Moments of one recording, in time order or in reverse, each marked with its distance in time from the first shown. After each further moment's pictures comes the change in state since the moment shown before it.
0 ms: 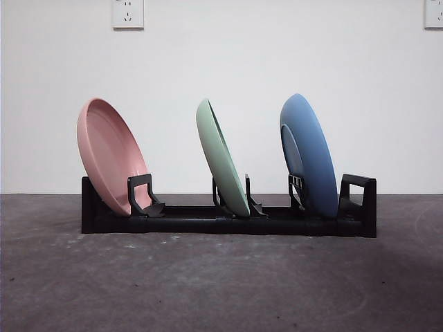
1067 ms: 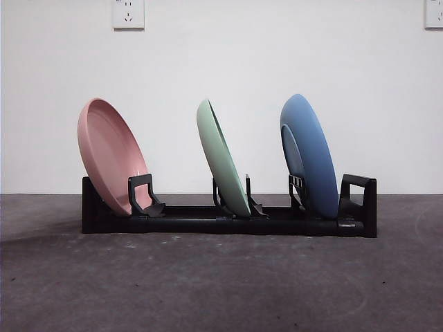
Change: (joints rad) left arm -0.148 0.732 0.830 -0.311 0.452 -0.029; right arm 0.064 0.523 0.793 -0.433 -0.556 -0.131
